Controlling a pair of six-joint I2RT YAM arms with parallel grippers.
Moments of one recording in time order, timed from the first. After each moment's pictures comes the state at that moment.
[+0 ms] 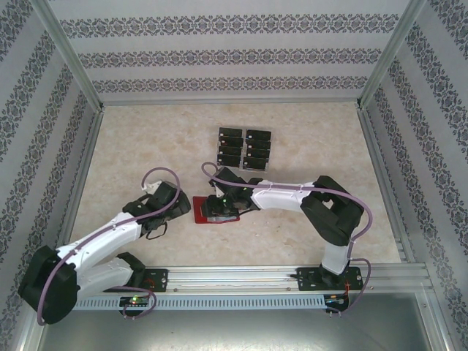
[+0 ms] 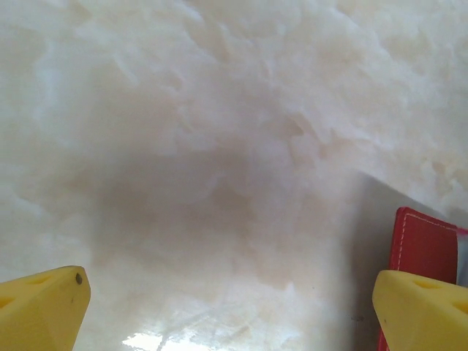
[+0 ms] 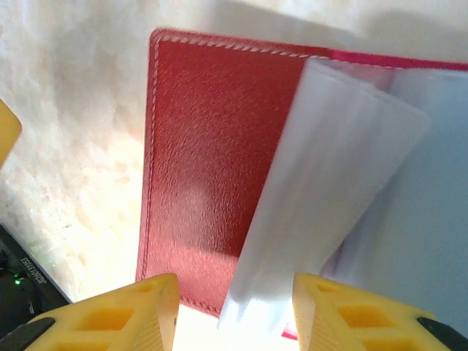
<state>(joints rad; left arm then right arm) -0.52 1.03 0.53 -0.56 -0.29 -0.93 0.91 1.84 1.09 -0.25 -0.36 0.81</state>
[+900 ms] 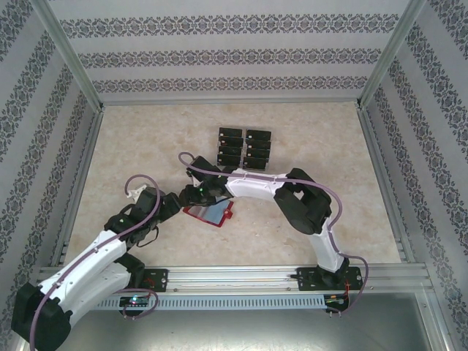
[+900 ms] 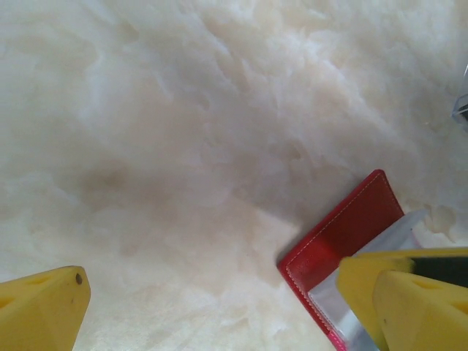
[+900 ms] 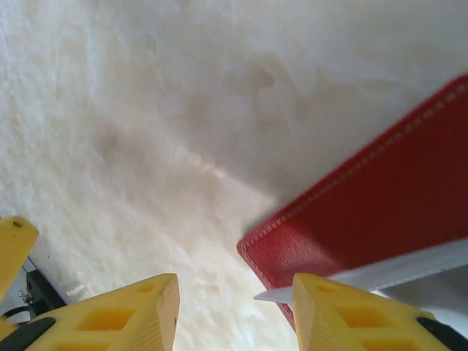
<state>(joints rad) -0.46 0.77 0.44 -0.58 -0.25 -0.97 0.94 2.11 1.50 -0.37 -0.38 0.80</state>
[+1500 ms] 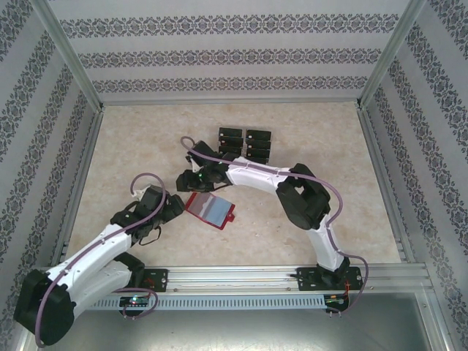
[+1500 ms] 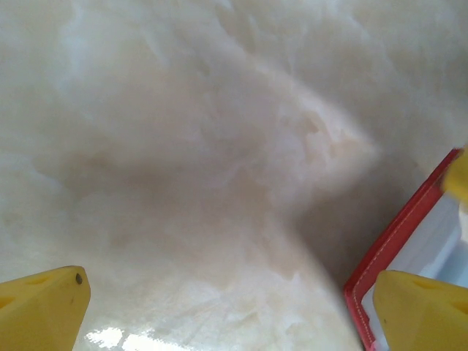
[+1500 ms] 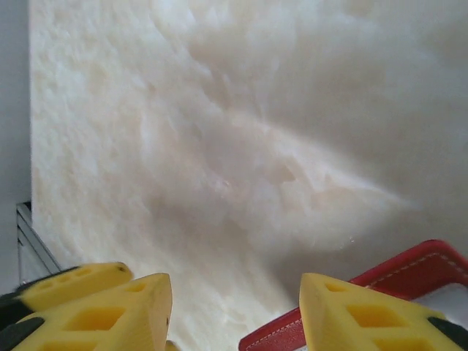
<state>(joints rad) -0.45 0.90 0.44 -0.54 -0.18 -0.94 0.87 2.12 1.63 -0.43 -0.40 0.79</state>
